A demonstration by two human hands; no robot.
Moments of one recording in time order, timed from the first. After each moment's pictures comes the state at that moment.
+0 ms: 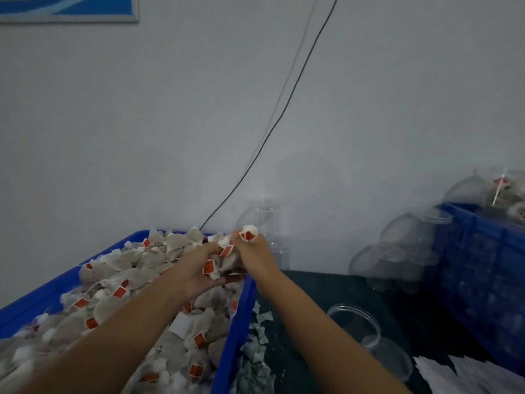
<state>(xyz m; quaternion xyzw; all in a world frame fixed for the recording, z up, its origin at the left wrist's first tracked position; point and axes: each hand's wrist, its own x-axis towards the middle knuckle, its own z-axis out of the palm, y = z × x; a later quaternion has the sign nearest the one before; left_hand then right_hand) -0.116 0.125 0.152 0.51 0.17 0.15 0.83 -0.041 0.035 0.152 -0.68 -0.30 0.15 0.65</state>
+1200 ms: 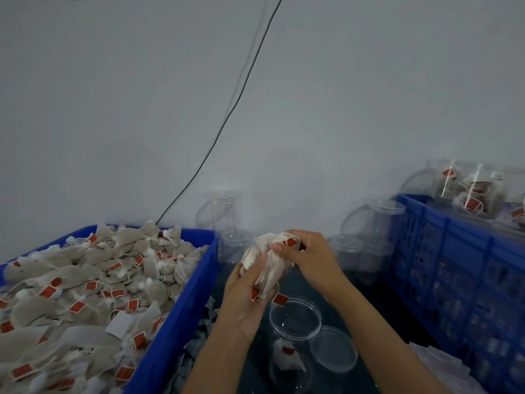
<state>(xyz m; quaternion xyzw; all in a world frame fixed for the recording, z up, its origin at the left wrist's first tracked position) -0.041 -0.038 0.098 0.38 0.06 0.24 0.89 0.034 -0.140 0.146 -0.68 -0.42 0.00 0.59</state>
